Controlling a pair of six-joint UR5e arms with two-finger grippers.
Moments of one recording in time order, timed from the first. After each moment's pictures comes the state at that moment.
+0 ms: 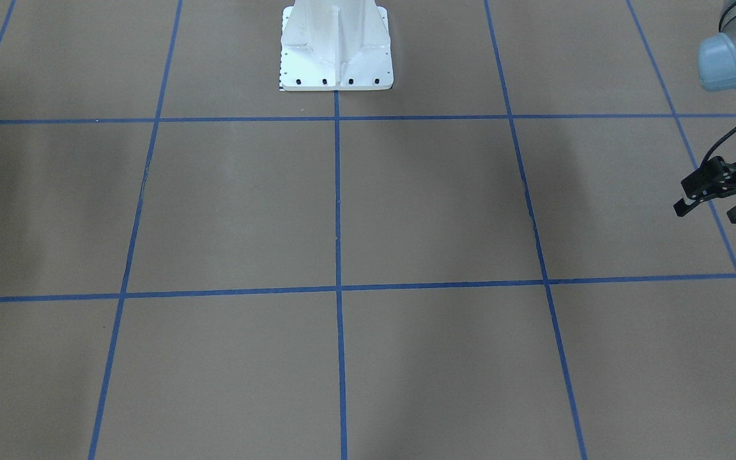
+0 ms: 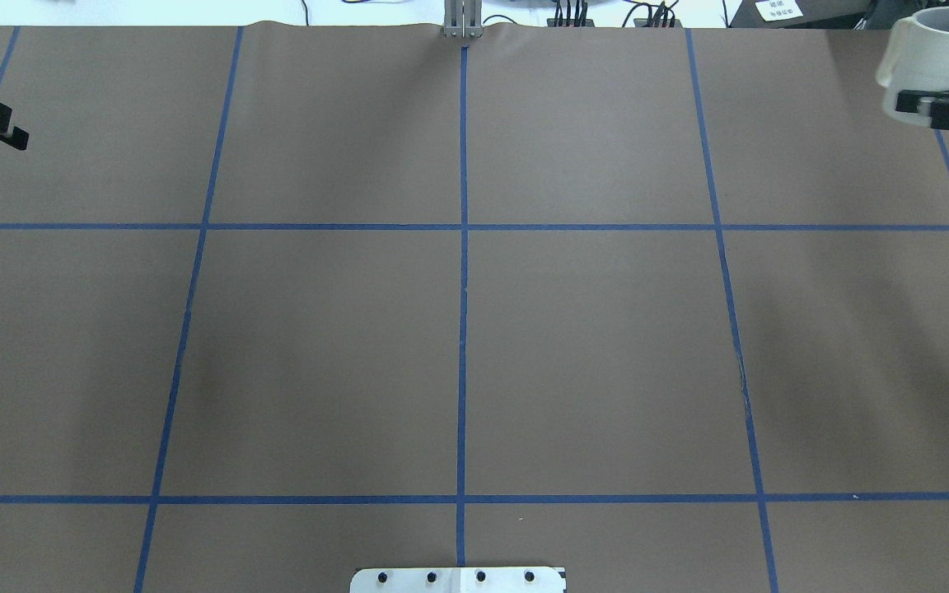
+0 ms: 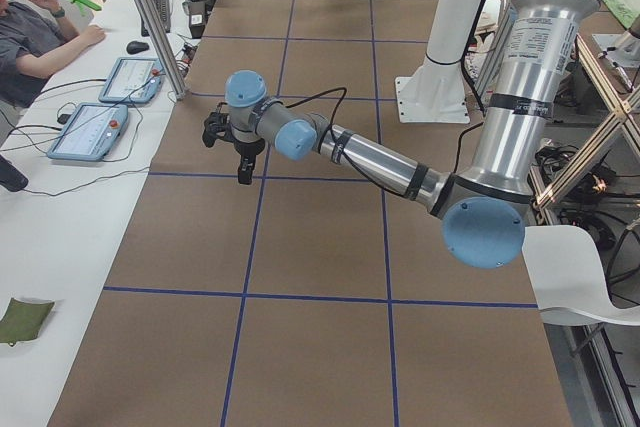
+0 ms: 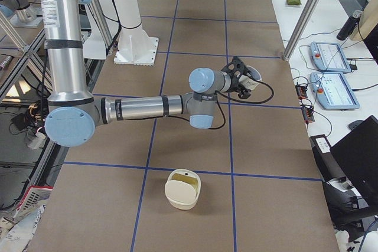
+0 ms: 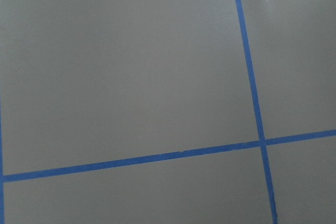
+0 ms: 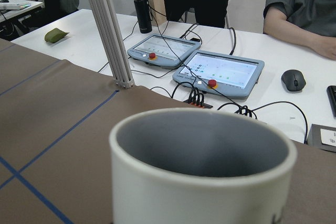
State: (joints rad) left arm -1.26 -1.81 -1.75 -1.75 -2.36 -0.57; right arm 1.23 -1.46 1.59 -0.23 2.12 0.66
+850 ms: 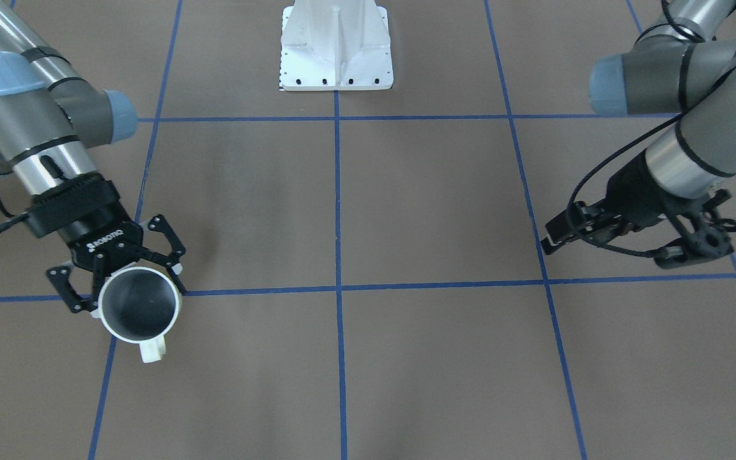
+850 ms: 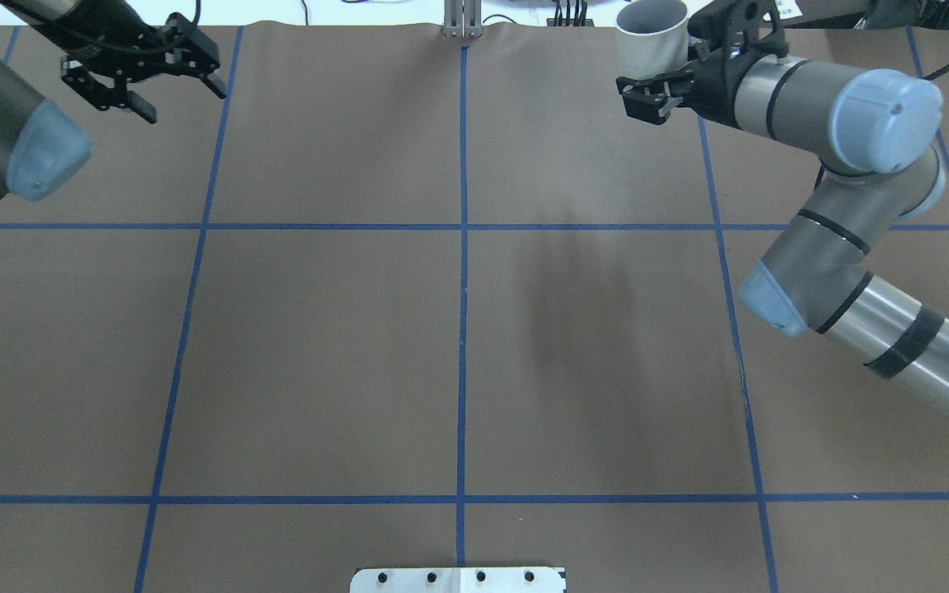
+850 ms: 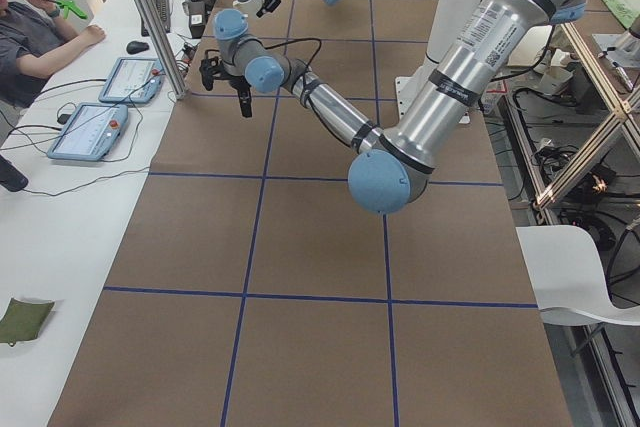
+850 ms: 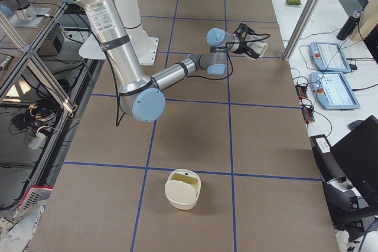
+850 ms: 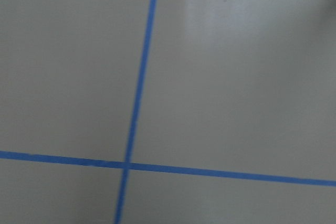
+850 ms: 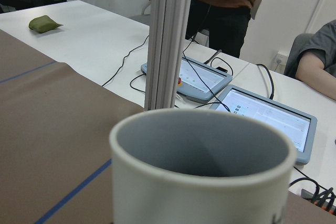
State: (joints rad) left arm -1.08 -2.22 -1.57 -1.69 -2.37 -1.10; right arm 0.83 -1.09 1.51 -0.56 1.57 0.52
